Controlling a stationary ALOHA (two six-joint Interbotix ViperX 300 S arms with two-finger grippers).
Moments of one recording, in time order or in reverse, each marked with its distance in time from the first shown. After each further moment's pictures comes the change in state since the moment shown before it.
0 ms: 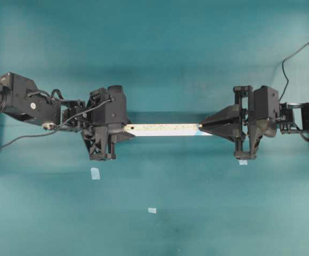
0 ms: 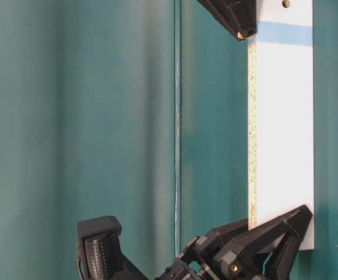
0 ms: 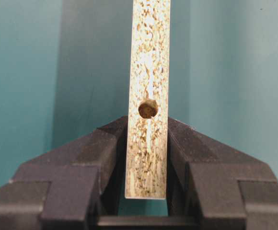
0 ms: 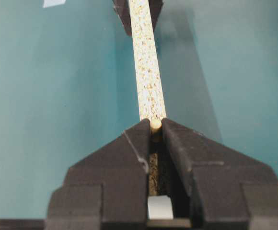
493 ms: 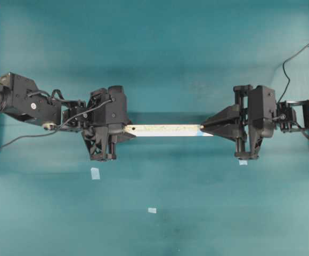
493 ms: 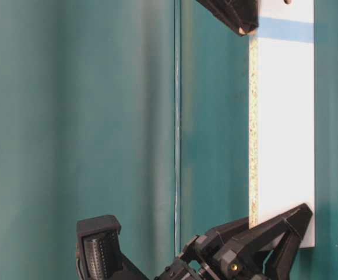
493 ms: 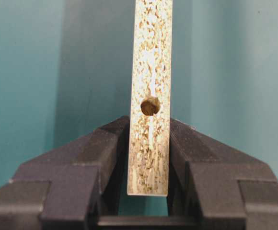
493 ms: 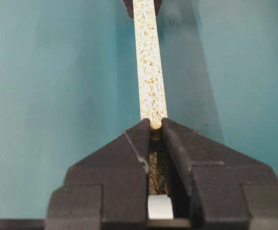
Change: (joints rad) left arm -0.002 0.000 -0.003 0.000 0.000 0.000; right arm -0.002 -0.078 -0.017 -0.037 0.181 0.006
